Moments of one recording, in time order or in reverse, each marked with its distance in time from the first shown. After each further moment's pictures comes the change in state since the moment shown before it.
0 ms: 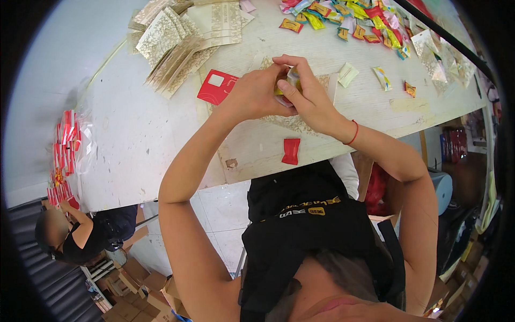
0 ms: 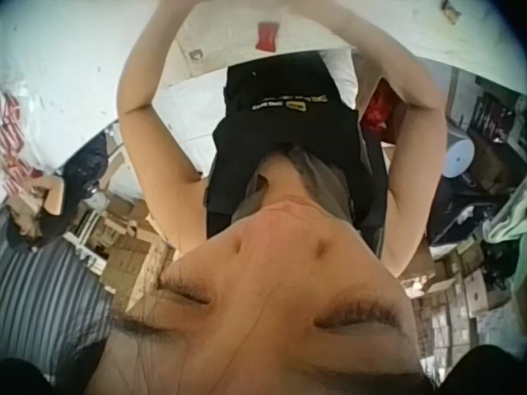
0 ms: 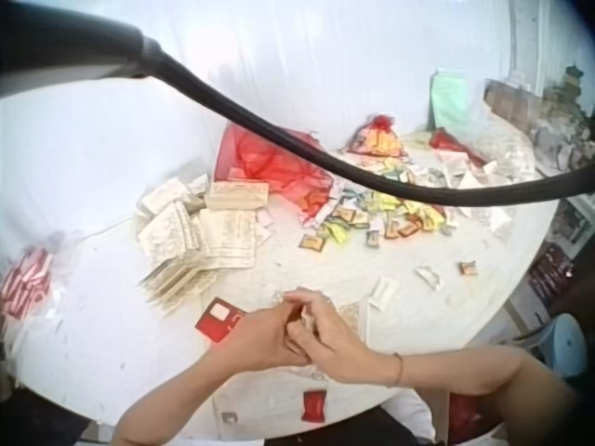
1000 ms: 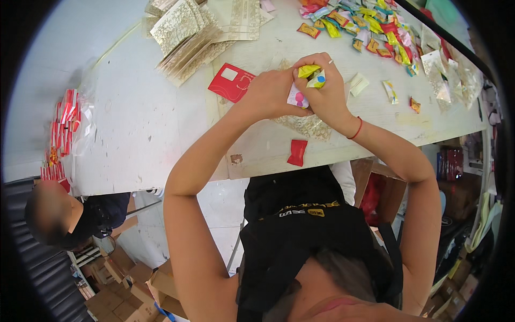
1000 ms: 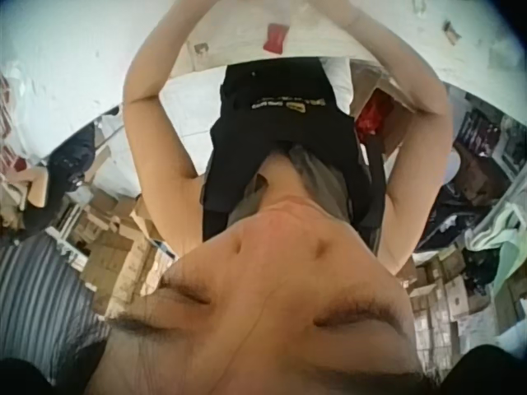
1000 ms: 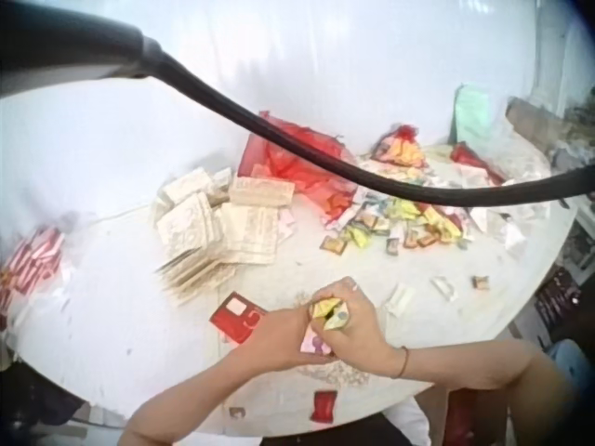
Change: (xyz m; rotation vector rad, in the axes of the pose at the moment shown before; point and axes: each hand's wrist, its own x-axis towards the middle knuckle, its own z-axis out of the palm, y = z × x) left_hand -0.005 -0.002 0.005 0.148 0.016 -0.016; right_hand 0.018 0.001 -0.002 -0.186 0.142 -0.168
